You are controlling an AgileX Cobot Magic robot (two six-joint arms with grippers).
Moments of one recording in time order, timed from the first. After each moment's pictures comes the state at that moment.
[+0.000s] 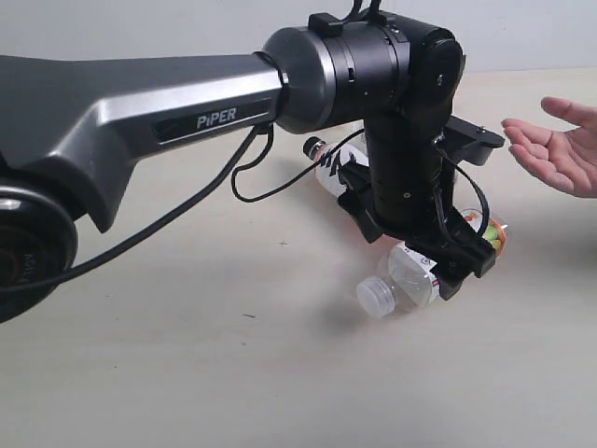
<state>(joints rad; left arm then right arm) -0.98 2.36 -2.05 -0.14 1.17 0.02 0.30 0.01 -0.01 -0.10 0.36 0.06</state>
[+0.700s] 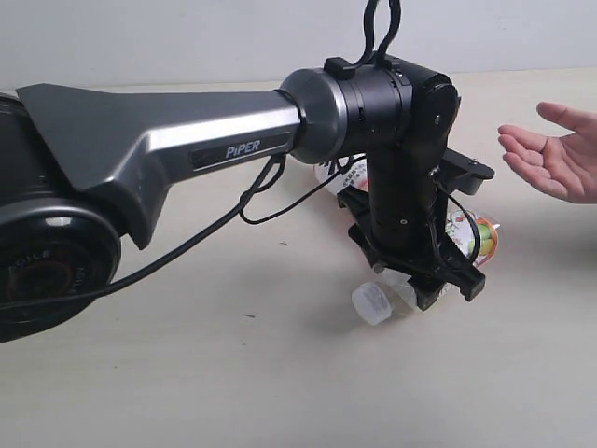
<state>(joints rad) -0.98 2.43 -2.05 -0.14 1.15 0.03 0.30 0.01 -0.01 -0.10 0.36 0.06</state>
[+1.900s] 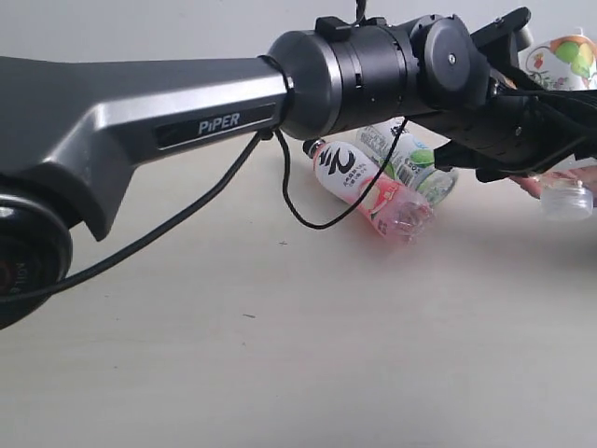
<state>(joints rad) -0.99 2.34 -2.04 -0.62 0.47 -0.24 0.30 0.01 -0.01 -0.10 0.36 0.06</state>
